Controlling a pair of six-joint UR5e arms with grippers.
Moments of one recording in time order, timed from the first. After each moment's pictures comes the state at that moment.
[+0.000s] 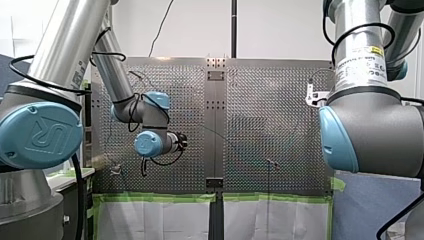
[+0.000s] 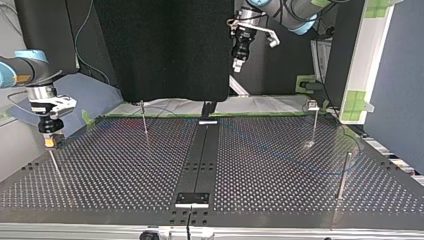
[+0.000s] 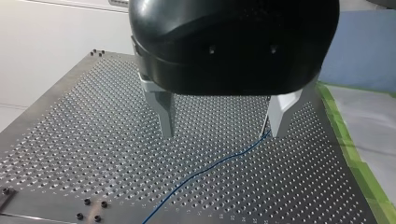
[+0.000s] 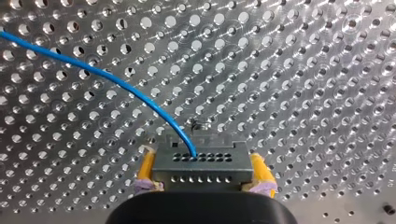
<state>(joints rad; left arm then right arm) -0.56 -1.88 -2.36 -2.11 -1.88 -1.69 1.50 -1.07 1.49 -0.46 1.10 1.65</state>
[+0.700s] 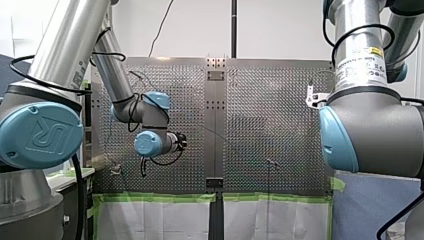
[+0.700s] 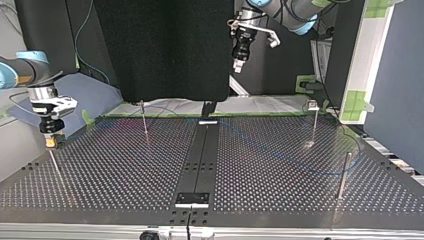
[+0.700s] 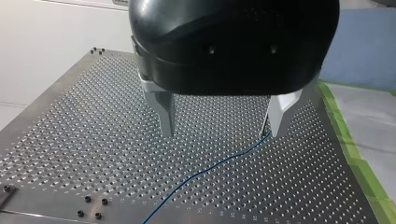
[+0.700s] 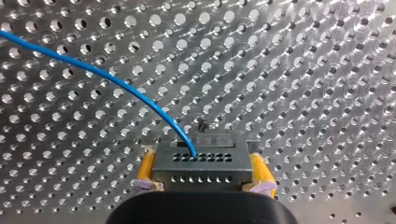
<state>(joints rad) -0.56 -1.88 -2.36 -2.11 -1.88 -1.69 1.50 -1.06 1.48 -0.47 1.09 1.65</state>
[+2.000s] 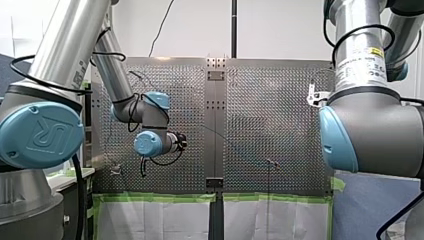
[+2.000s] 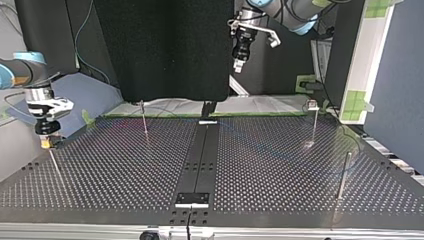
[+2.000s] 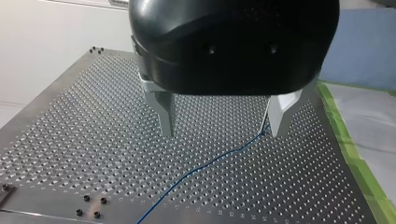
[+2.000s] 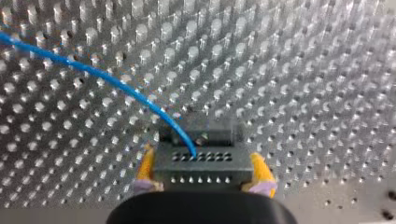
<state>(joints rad) -0.55 -1.88 -2.36 -2.12 -1.88 -1.69 1.49 -1.05 1.46 -0.46 1.11 1.68</state>
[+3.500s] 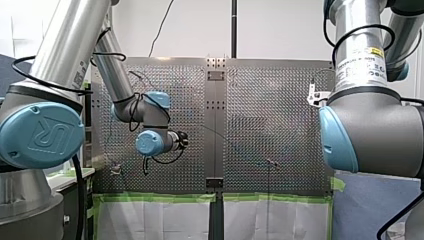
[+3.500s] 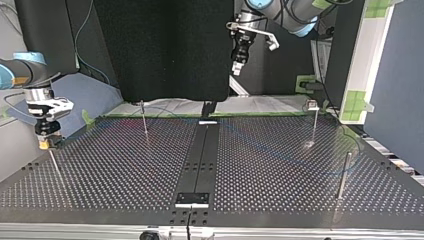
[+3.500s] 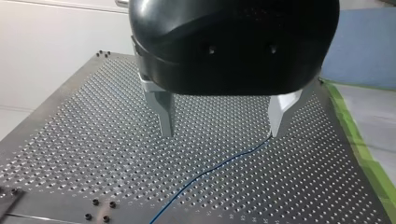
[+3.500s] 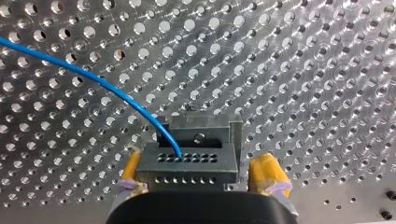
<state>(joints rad) -0.55 -1.88 -2.34 -2.10 -1.86 -1.69 1.49 -1.05 1.46 -0.46 1.11 1.68</state>
